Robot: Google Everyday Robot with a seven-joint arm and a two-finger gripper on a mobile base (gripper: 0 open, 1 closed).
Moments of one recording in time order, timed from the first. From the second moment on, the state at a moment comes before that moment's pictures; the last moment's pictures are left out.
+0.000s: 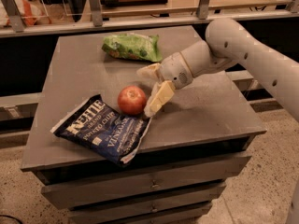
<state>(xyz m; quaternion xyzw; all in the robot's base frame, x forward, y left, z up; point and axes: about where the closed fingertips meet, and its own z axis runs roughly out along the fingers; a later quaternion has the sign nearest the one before) 0.558 0.010 0.847 -0.61 0.60 0.42 0.30</state>
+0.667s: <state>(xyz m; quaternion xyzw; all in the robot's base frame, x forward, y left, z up) 0.575 -0.034 0.882 -0.60 0.63 0.36 0.35</state>
